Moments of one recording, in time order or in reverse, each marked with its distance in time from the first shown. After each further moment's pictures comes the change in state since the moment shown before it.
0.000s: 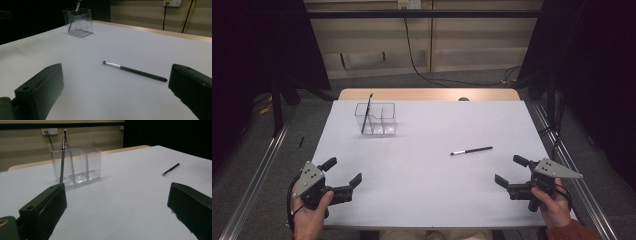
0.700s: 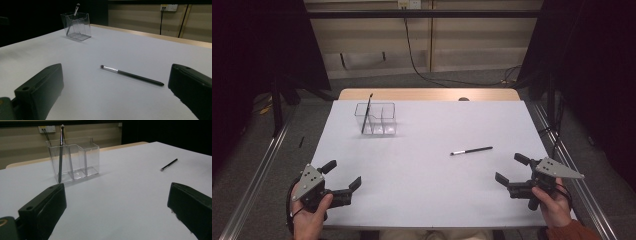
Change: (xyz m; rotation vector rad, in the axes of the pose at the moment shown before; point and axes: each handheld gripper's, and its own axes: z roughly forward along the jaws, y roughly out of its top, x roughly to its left) left arm 0.000 -0.004 -0.001 0.011 -0.017 0.008; right arm 0.000 0.003 0.000 -0.027 -0.020 -0.011
